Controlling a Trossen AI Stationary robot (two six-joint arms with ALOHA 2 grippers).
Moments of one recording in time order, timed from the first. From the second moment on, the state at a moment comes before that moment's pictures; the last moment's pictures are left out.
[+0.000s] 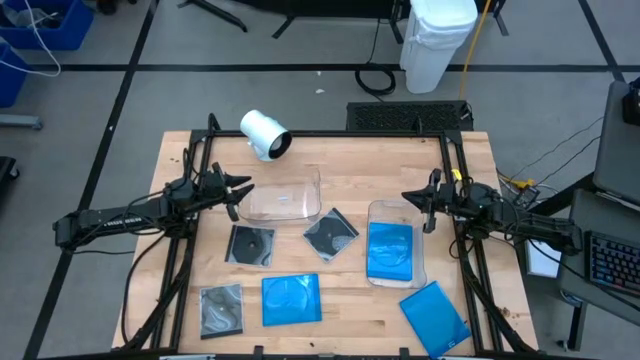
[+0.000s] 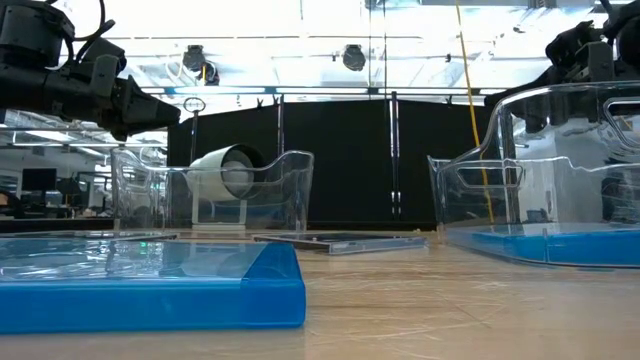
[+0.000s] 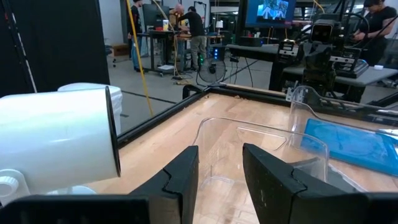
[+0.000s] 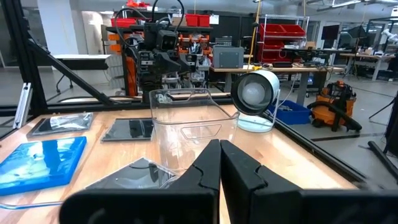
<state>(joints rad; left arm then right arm) 0.29 0.30 0.01 0.26 -0.11 -0.06 -0.23 0.00 0.02 0.00 -0.02 -0.01</state>
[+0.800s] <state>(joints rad) 0.00 0.60 0.17 0.13 0.15 -0.22 -0.23 0.00 0.02 0.00 0.02 -0.01</state>
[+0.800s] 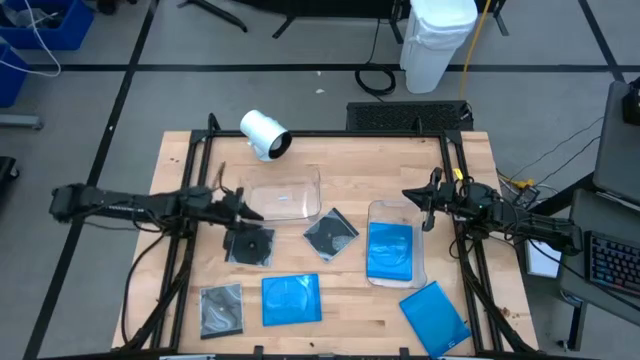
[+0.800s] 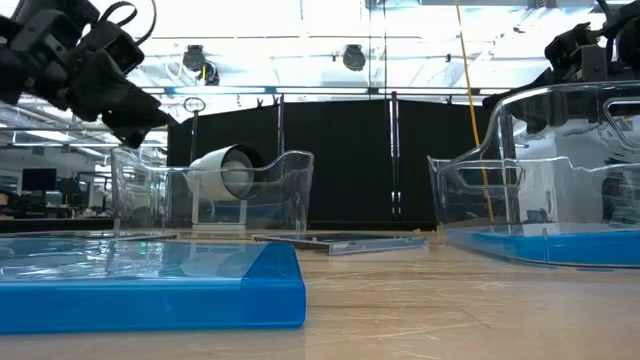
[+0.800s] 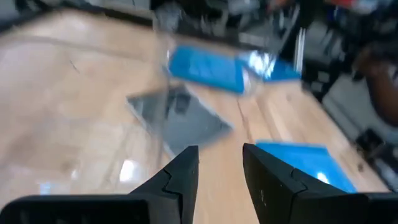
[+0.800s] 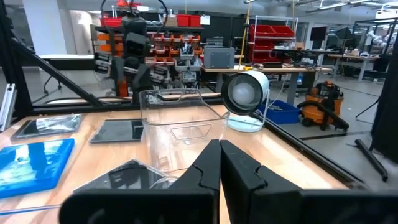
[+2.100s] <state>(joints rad) -0.50 1.66 0.88 -0.33 0.44 -0.95 -0.23 0.09 0.02 0.01 0.02 0.07</state>
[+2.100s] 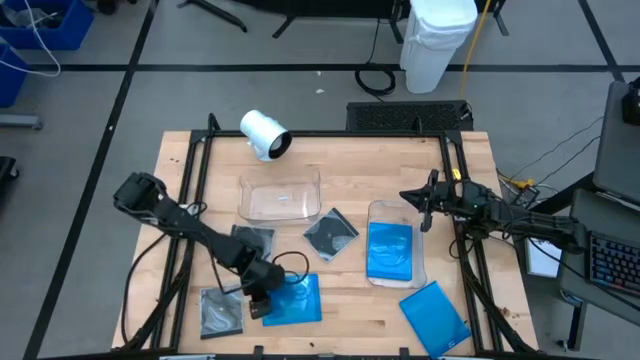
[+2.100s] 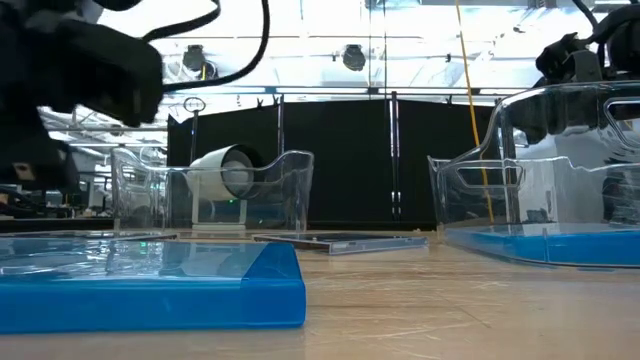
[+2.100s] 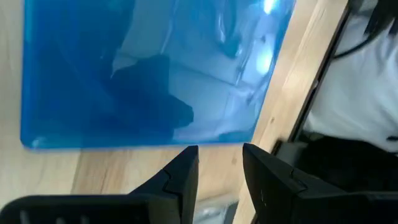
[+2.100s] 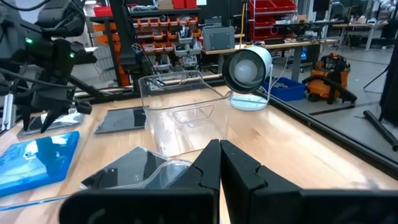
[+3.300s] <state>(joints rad) -0.63 1.66 0.88 -0.44 0.16 -0.95 -0.23 0.09 0.02 0.17 0.02 -0.04</state>
